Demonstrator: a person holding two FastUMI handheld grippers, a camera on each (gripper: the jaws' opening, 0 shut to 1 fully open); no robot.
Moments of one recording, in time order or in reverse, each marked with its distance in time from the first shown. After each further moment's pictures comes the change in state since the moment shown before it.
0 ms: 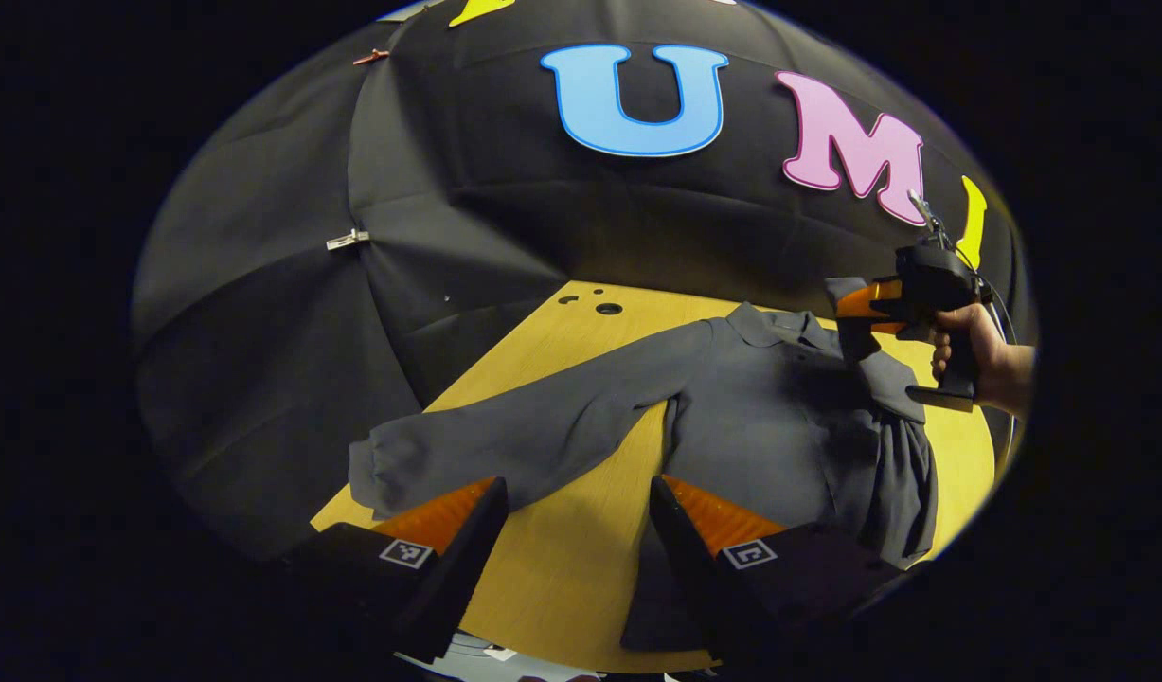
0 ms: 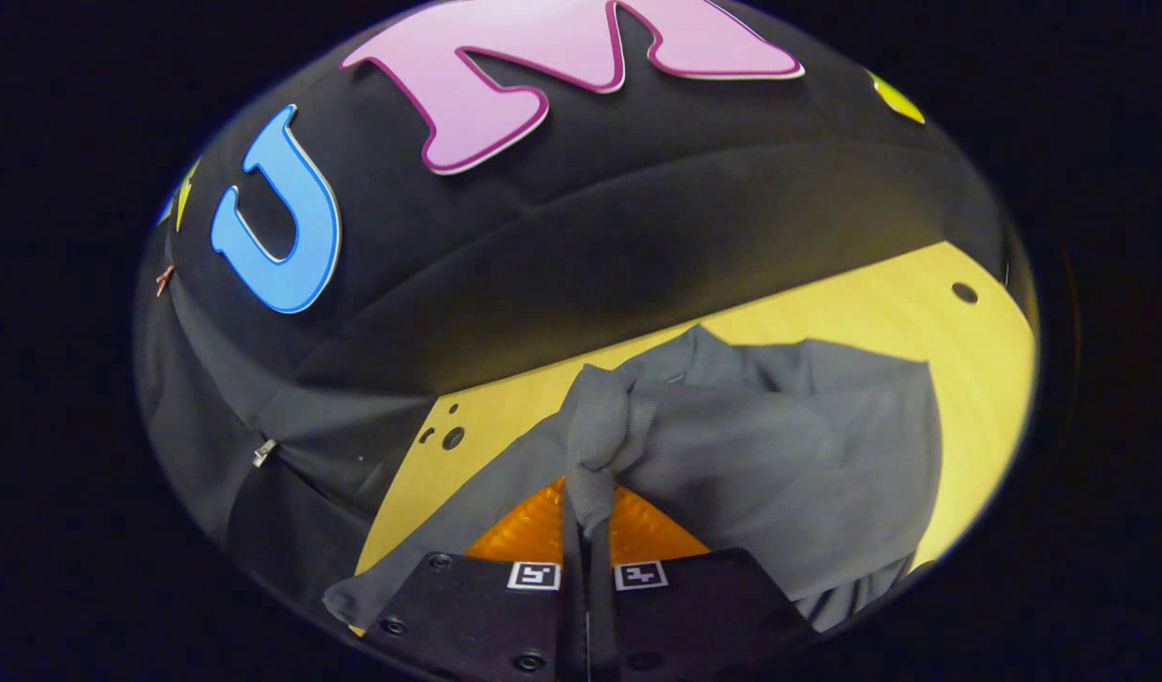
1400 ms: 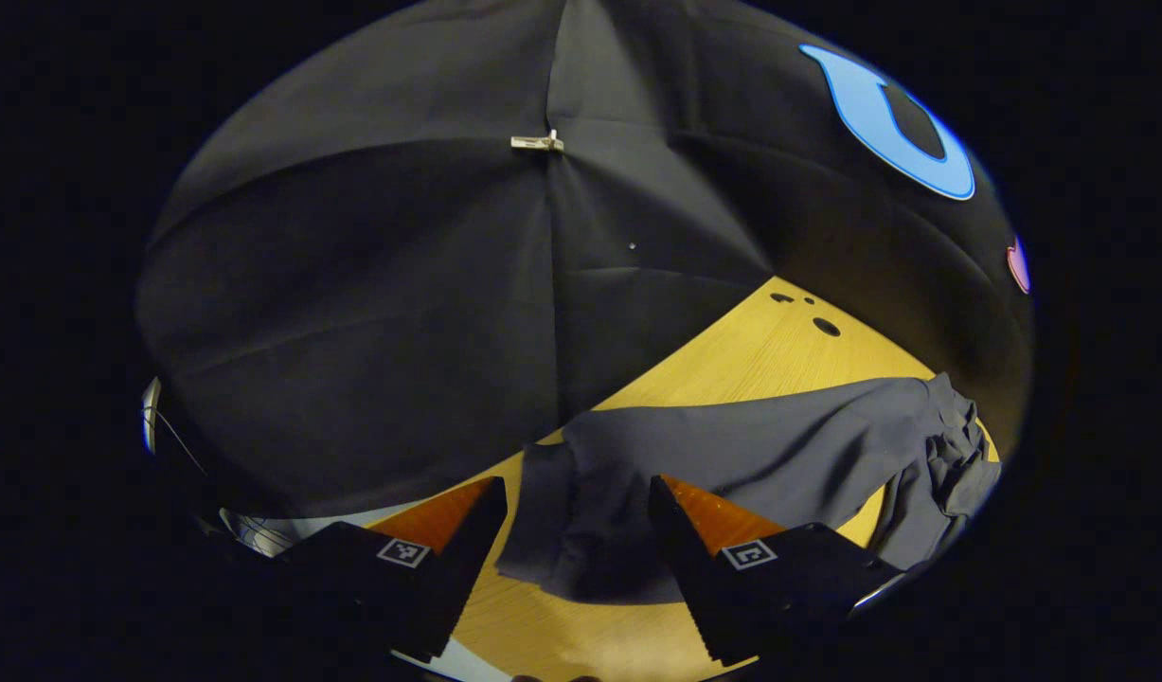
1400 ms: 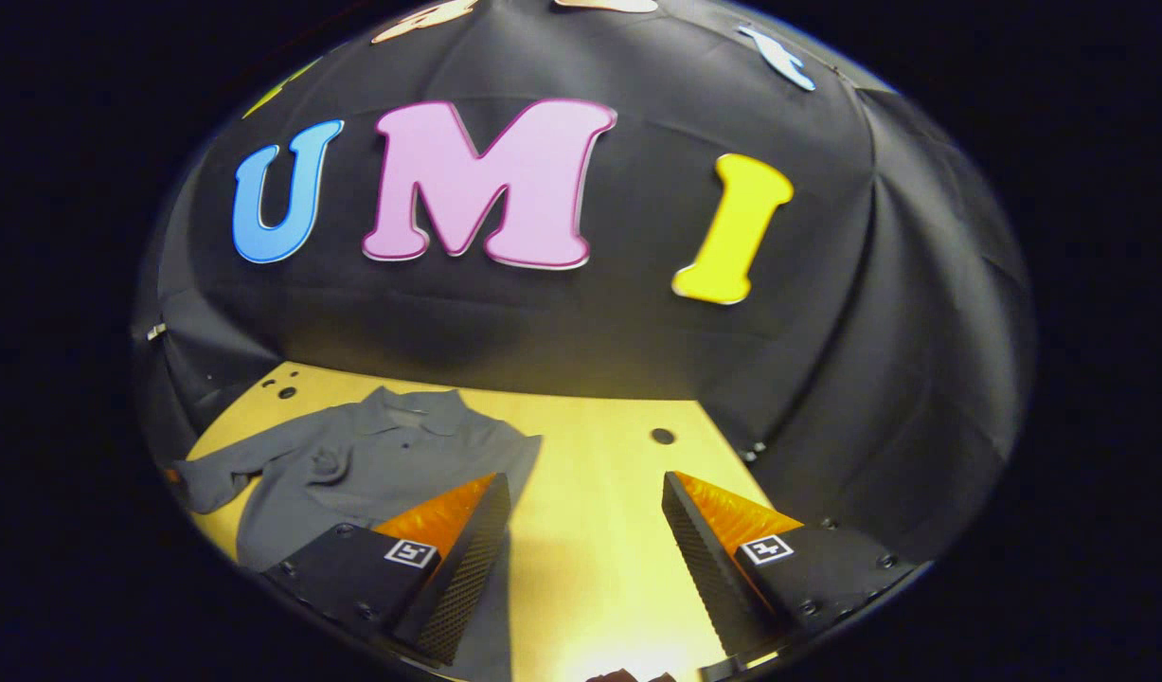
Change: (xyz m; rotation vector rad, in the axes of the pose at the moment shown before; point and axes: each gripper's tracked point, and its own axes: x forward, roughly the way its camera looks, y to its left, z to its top) left arm 0.092 0.200 -0.035 -0.340 0.133 0.337; right arm -0.336 -0.176 0.099 -0.485 -0.307 -0.560
